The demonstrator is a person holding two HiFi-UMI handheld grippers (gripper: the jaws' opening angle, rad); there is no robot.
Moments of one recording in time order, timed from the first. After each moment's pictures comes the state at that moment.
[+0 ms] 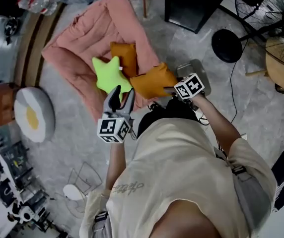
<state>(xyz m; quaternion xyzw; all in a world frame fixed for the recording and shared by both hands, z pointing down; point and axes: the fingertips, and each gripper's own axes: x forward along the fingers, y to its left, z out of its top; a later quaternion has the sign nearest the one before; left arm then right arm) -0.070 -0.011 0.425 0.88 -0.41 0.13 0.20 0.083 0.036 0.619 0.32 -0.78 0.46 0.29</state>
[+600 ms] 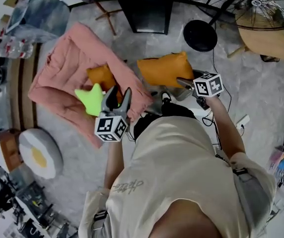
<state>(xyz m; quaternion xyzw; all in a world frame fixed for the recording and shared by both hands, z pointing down) 0.045 -0.020 0.427 0.93 -0.28 0.13 0.17 0.272 0.073 0.552 0.54 -0.71 0.44 0.14</state>
